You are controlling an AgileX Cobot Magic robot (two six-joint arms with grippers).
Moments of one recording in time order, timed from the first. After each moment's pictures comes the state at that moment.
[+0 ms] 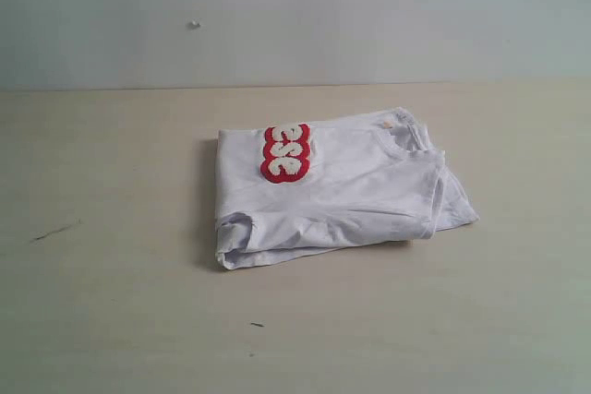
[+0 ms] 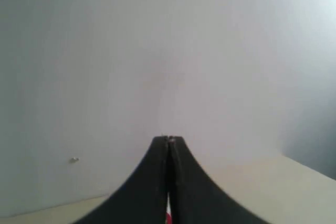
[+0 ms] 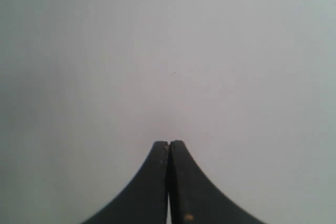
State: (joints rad) left arm -0.36 0.22 -0.52 -0.70 0.26 0.57; right arm 0.06 0.33 -0.66 0.00 0.13 0.21
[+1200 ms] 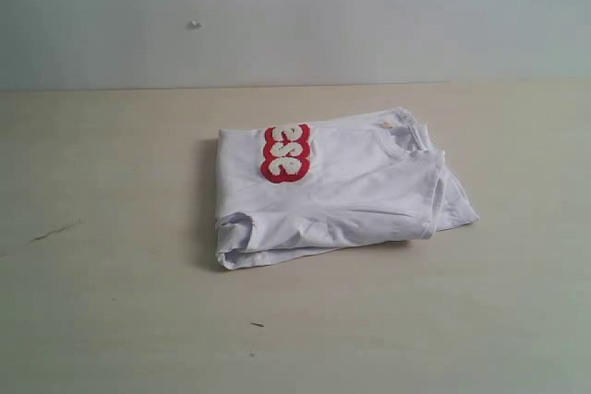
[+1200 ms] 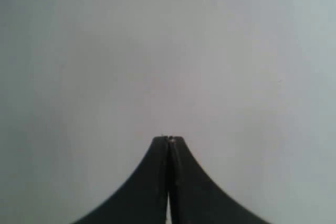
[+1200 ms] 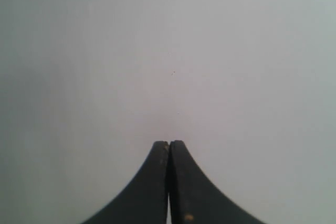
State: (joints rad) left arm 0.03 0.00 -0.52 -0.70 0.26 0.57; right arm 0.06 0.33 -0.66 0.00 0.13 0.21
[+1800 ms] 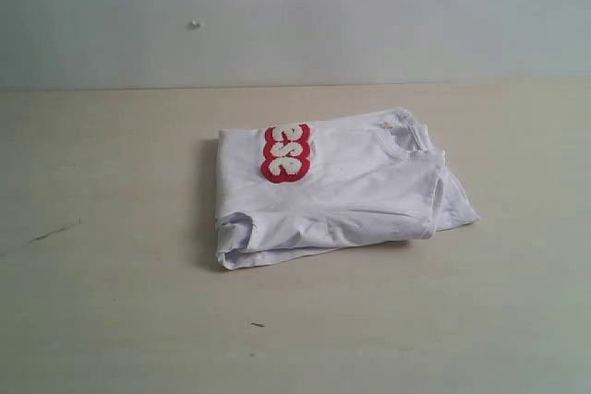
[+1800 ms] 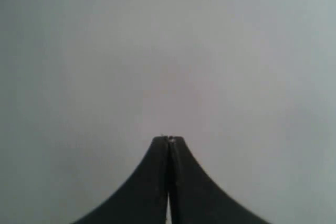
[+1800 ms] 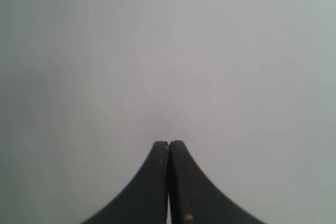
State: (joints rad) left arm 0.03 0.00 -0.52 -0.51 0.21 0.57; right arm 0.06 0.33 -0.66 0.00 0.13 0.21
